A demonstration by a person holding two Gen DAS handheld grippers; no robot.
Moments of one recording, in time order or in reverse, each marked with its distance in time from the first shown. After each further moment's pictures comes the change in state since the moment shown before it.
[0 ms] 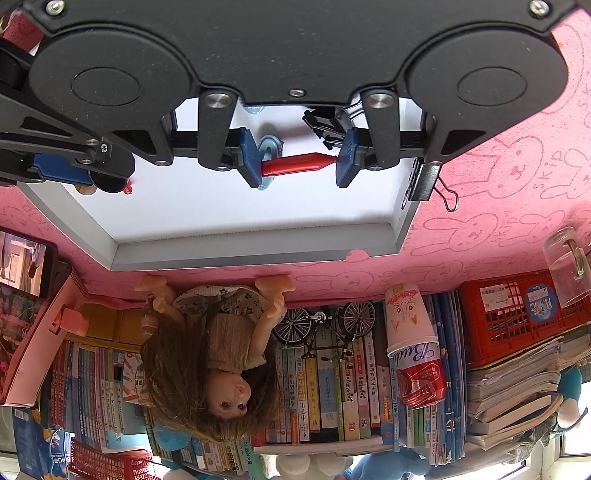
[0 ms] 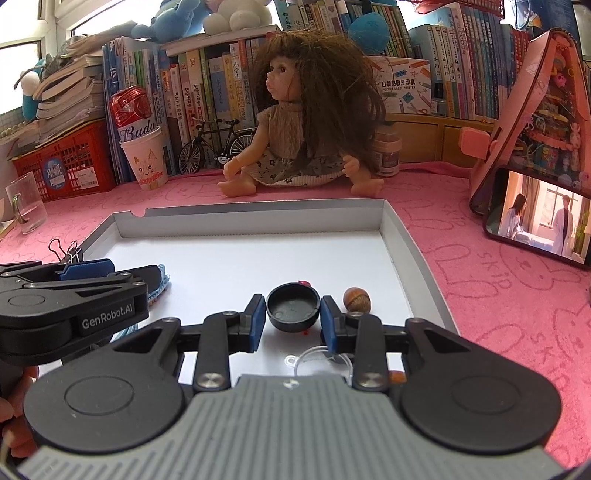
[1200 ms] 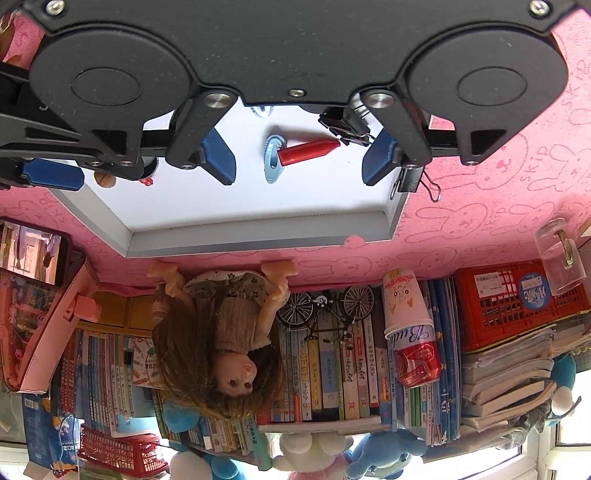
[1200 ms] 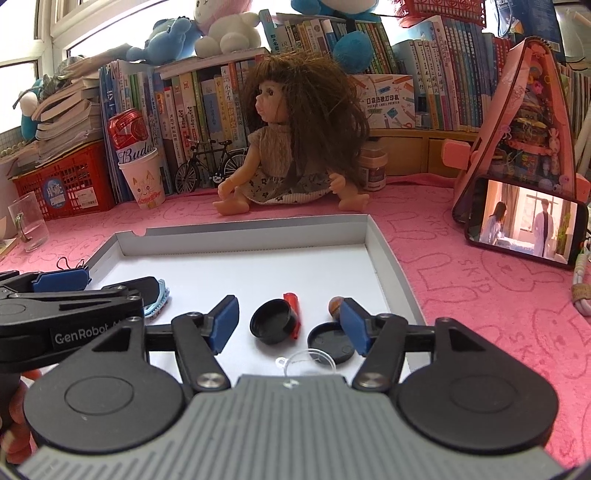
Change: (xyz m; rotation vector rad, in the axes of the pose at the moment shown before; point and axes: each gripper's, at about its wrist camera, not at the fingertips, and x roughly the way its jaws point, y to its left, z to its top) left arm -0.030 0.000 0.001 0.007 -0.043 -0.009; right arm -0.023 -0.006 0.001 0.033 -0.051 -0.012
